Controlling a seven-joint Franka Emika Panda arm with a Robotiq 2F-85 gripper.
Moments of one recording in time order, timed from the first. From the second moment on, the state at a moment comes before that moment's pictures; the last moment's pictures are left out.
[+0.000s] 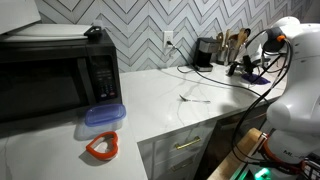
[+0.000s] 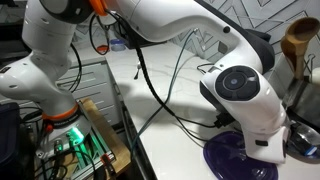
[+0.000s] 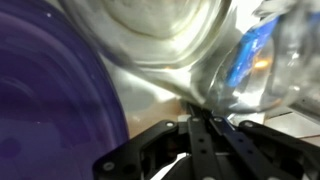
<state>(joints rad) -0.74 0.64 -0.29 -1.63 1.27 2.72 0.04</state>
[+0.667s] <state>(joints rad) -0.77 0.57 -0.33 -1.66 1.26 2.72 0.03</state>
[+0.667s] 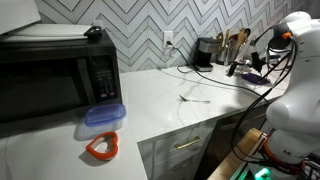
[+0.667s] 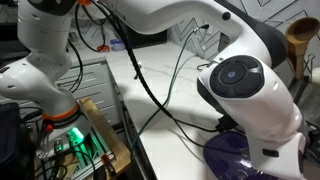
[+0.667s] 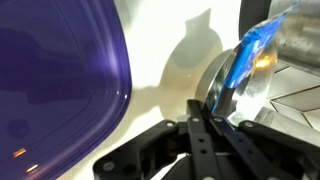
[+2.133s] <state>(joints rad) -0.71 -0.07 -0.32 -2.27 1.19 2.70 -0.43</state>
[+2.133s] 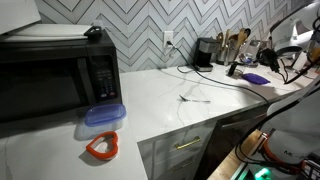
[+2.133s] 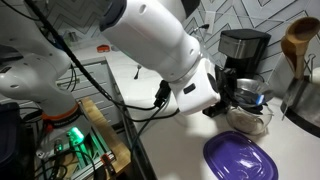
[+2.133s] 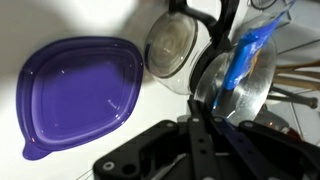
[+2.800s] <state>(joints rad) -0.60 -0.28 -0.38 -2.45 0.83 2.40 -0.46</state>
